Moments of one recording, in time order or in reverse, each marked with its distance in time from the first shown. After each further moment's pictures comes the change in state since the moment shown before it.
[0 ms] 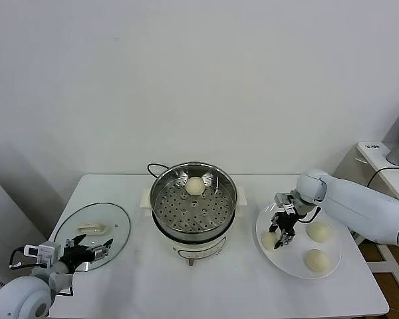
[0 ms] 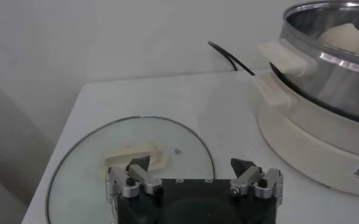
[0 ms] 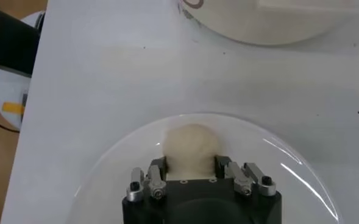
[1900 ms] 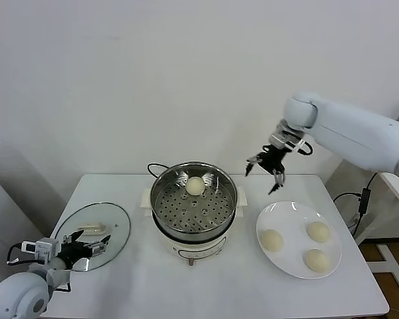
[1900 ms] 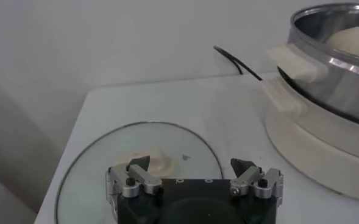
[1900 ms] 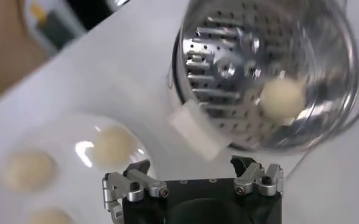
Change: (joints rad) left arm -0.016 0.014 -0.005 0.013 -0.001 -0.008 0.009; right arm 0.420 0.104 -0.216 -0.016 0.132 0.321 -0.138
